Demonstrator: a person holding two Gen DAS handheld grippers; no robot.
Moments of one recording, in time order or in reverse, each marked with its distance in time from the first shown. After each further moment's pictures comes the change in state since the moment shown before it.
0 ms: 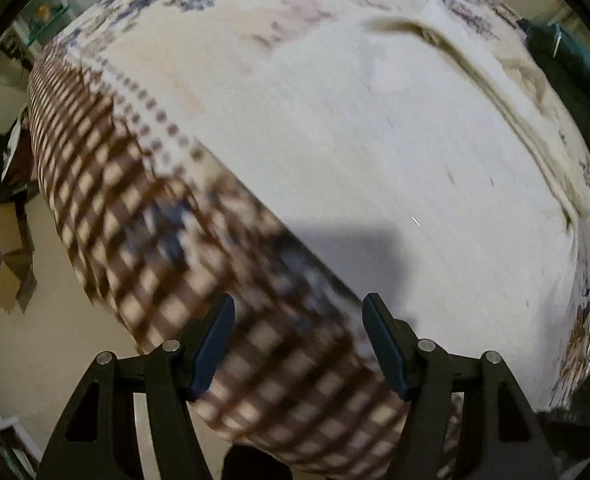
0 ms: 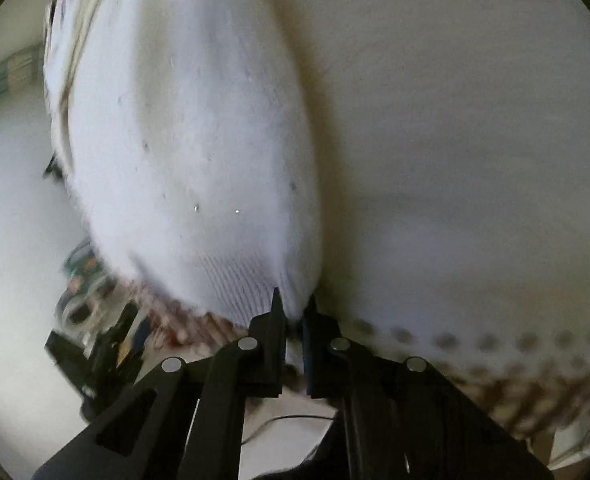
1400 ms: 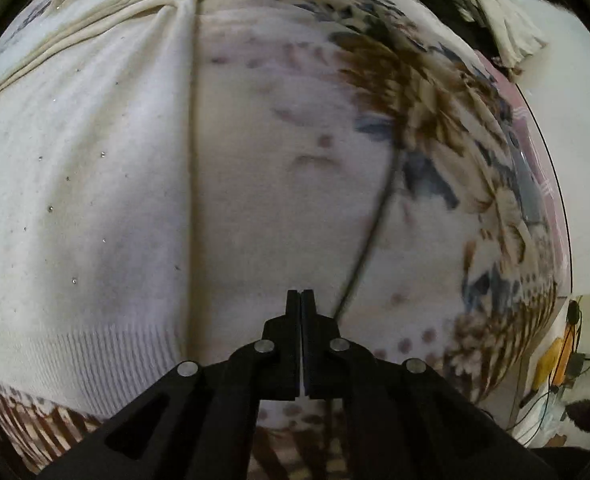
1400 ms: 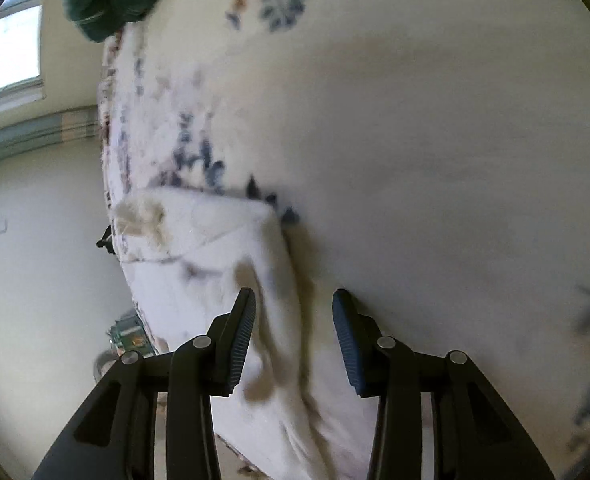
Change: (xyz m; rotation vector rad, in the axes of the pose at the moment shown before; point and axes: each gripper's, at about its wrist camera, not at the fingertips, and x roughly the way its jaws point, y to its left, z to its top) left arm 0.031 -0.349 -0.182 0.888 0.199 -0.250; right arm -0.111 0.083 0.410 -0.058 -0.130 0.273
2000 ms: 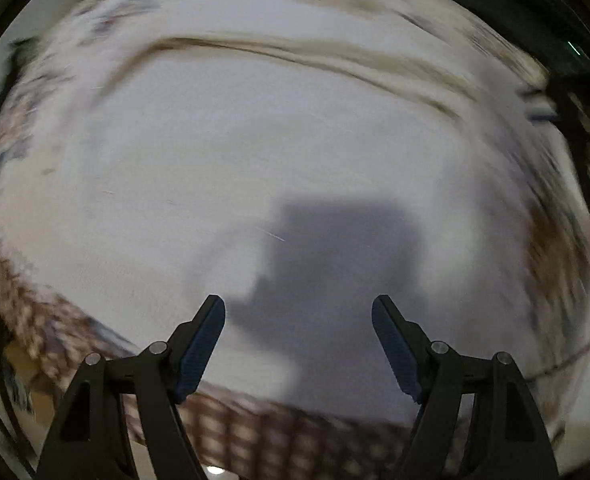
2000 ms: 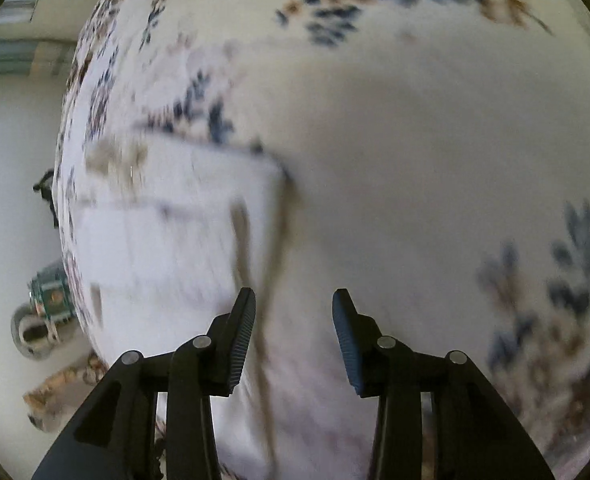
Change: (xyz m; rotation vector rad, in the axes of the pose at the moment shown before) left arm -0.103 0.172 0.016 -0.374 -0.051 0.173; right arm -0.077 0.032 -0.052 -0.201 0.050 -0.329
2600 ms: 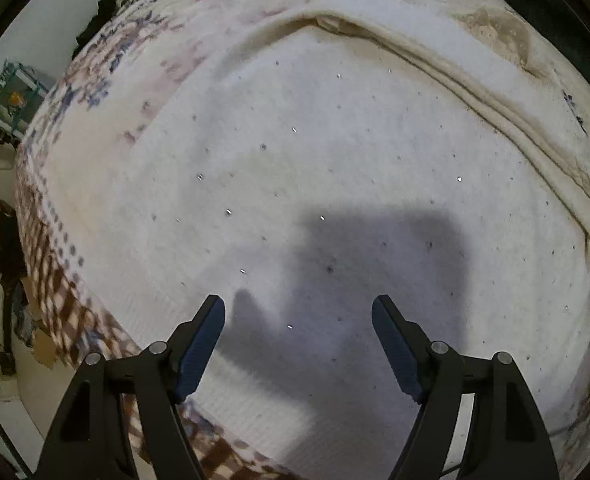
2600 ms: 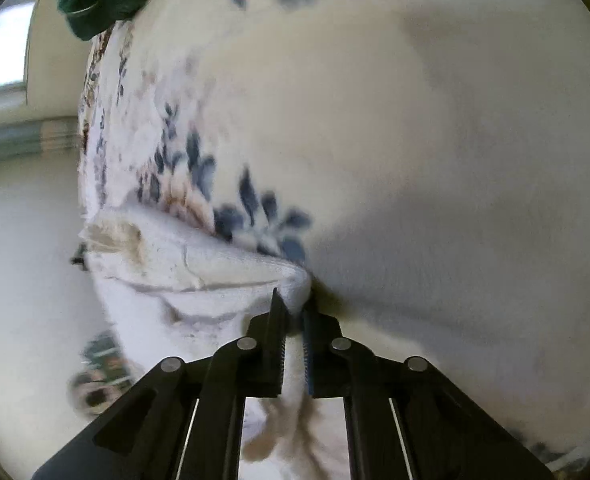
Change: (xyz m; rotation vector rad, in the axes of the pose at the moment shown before) left arm 0.034 0.136 0.042 -0.357 -0.061 0.229; right arm 0.067 0.015 0.055 0.178 -0.219 0.140
